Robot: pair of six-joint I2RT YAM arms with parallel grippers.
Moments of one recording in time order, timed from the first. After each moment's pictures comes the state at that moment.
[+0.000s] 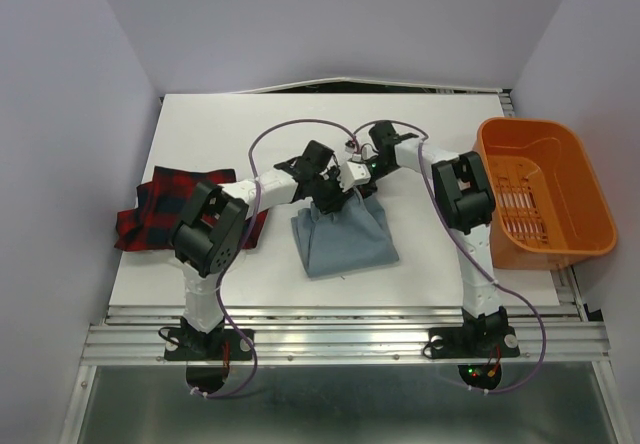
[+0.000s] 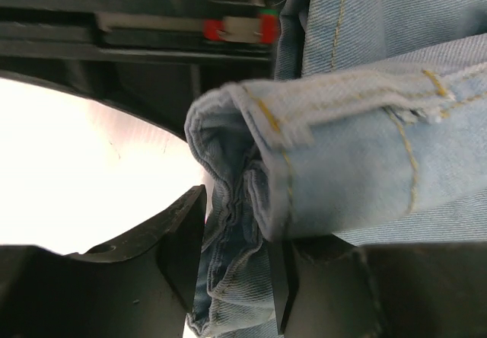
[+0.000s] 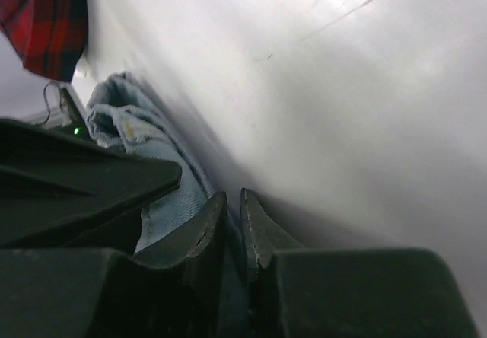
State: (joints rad) left arm -0.63 1.92 1.27 -0.26 0.35 0.51; right arm 0.36 2.35 1.73 -0.67 -0.86 0.10
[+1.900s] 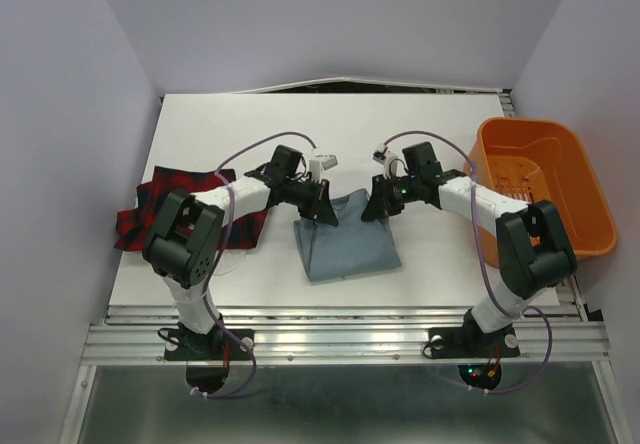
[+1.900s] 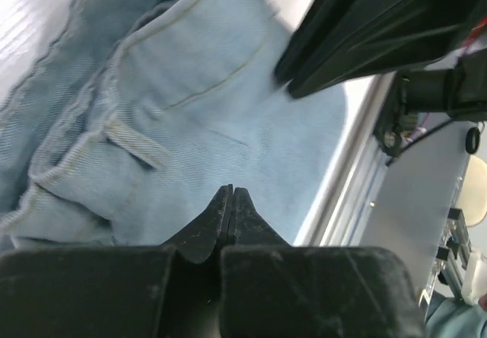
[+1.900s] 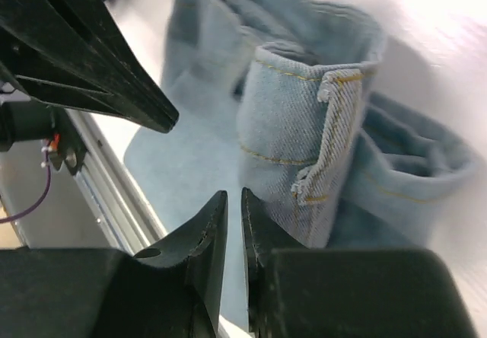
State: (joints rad) left arm -0.49 1.74 1.06 -0.20 0.83 -0.20; right arm 0.39 1.63 1.01 -0.29 -0.75 0.18
